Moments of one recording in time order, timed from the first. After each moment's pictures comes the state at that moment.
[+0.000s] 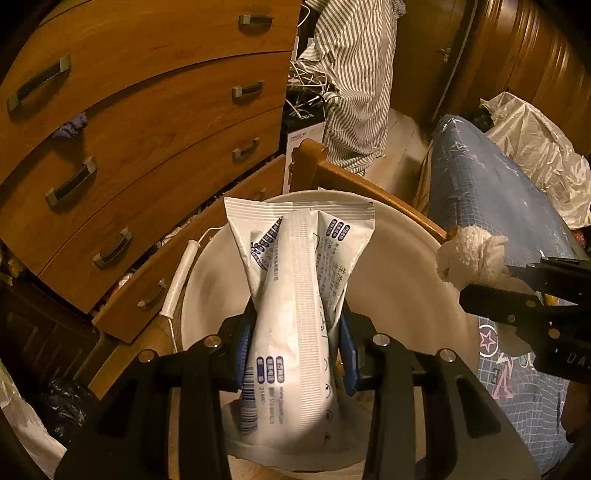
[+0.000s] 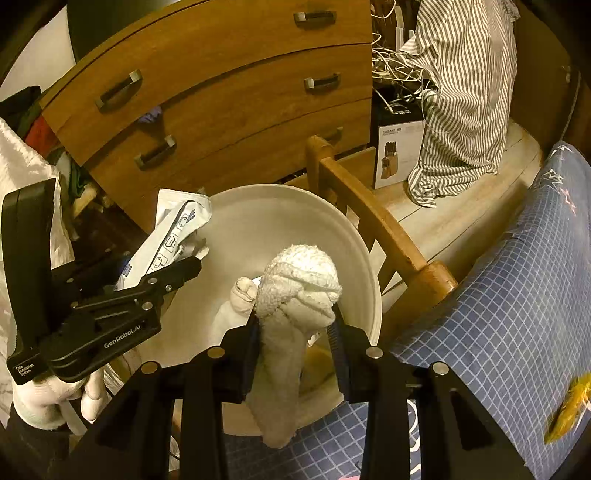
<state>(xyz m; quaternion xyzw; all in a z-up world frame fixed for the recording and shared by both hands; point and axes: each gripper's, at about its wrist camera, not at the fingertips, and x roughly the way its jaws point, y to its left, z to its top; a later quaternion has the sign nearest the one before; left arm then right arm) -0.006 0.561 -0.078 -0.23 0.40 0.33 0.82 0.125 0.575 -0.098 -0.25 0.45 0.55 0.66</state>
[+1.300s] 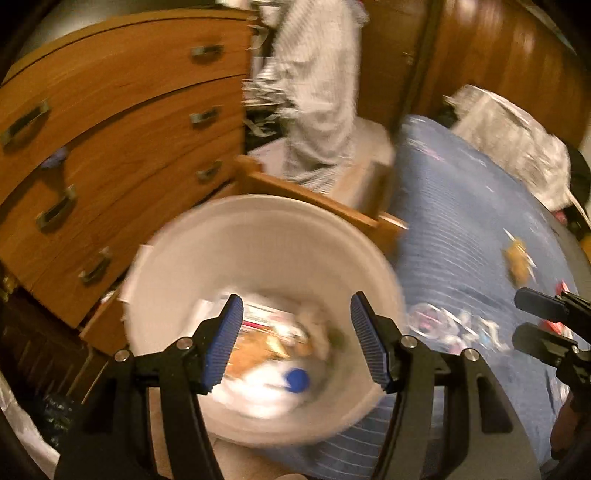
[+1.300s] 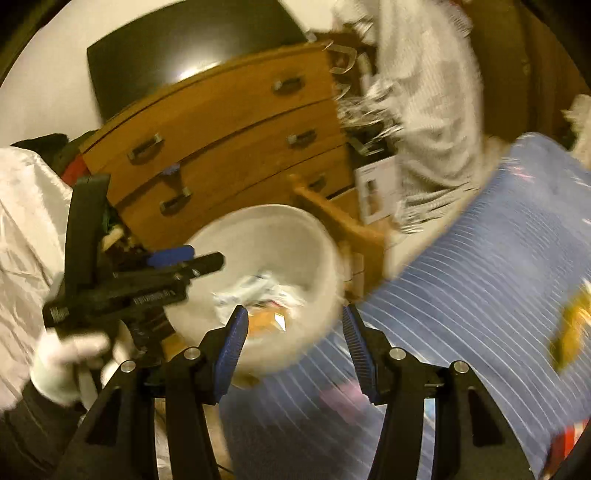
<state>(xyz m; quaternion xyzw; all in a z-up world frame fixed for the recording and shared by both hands) 0.016 0.479 -0.060 -0.19 0.38 0.27 0.86 0.139 0.352 -0.082 -0.11 0.37 0.56 0.74</state>
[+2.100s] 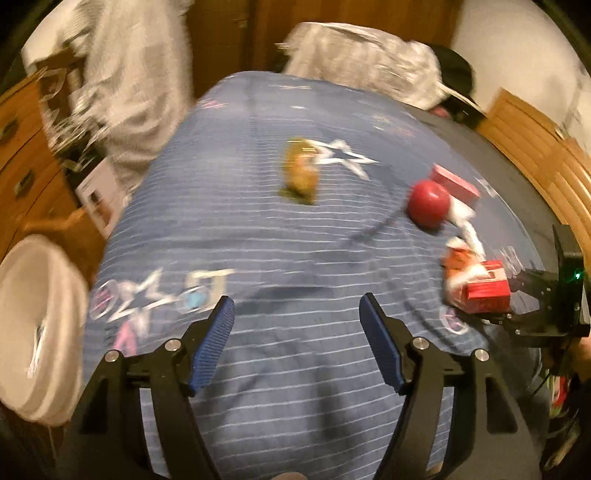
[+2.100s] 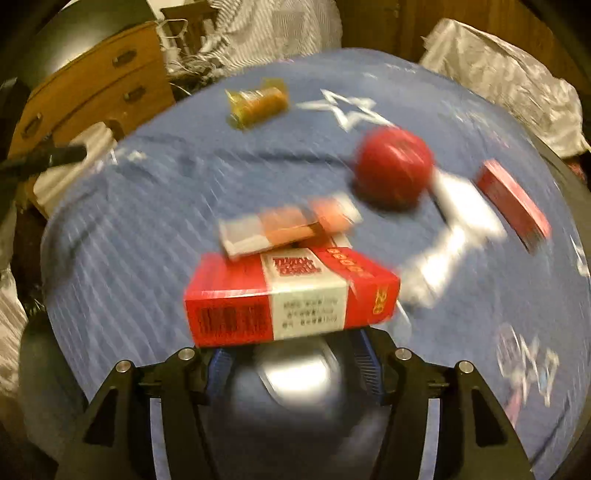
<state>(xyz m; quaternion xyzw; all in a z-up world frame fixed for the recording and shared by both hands) 0.149 0.224 -0.079 -0.07 0.43 0.03 0.90 0.214 -0.064 -0.193 -0.16 0.46 0.34 0.80</state>
